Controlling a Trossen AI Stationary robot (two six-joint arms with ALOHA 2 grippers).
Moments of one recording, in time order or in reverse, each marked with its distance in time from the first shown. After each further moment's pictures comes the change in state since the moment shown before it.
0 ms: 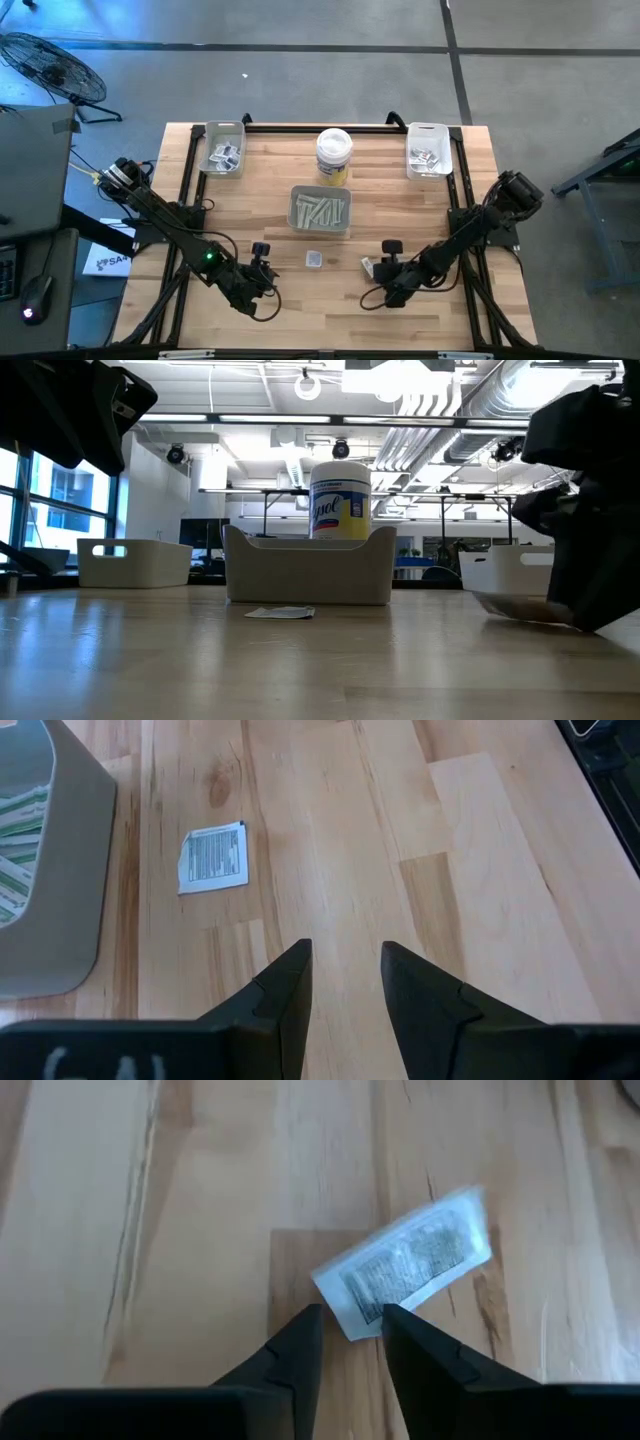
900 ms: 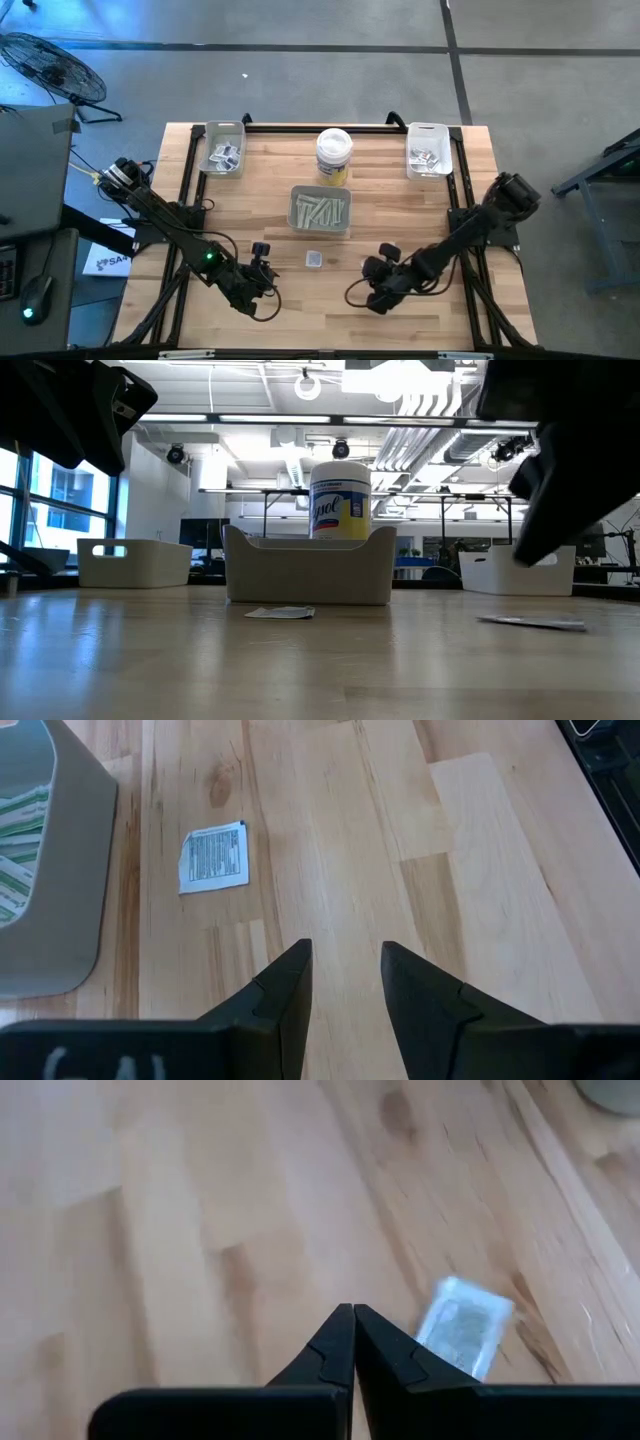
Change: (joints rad) left arm 0.000 0.000 0.000 0.000 -0.002 0.000; right arm -0.015 0.027 0.208 -0.144 -0.017 0.355
